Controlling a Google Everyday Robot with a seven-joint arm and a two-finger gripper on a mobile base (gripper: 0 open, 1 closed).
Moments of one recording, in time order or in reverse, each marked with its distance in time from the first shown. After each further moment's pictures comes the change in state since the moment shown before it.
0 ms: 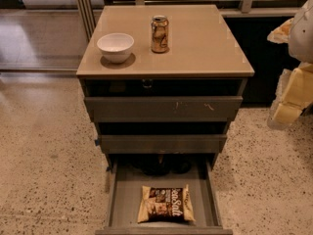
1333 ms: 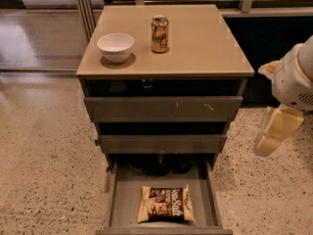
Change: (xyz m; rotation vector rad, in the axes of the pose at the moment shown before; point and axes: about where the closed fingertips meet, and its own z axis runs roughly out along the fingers) arm 0.022 0.017 0.072 0.005 -0.011 0.017
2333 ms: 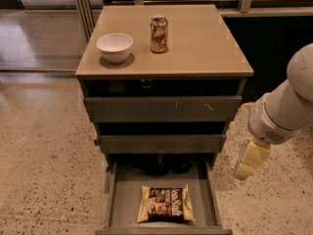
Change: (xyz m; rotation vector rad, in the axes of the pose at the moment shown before) arm 0.023 0.028 0.106 -0.087 -0.017 0.061
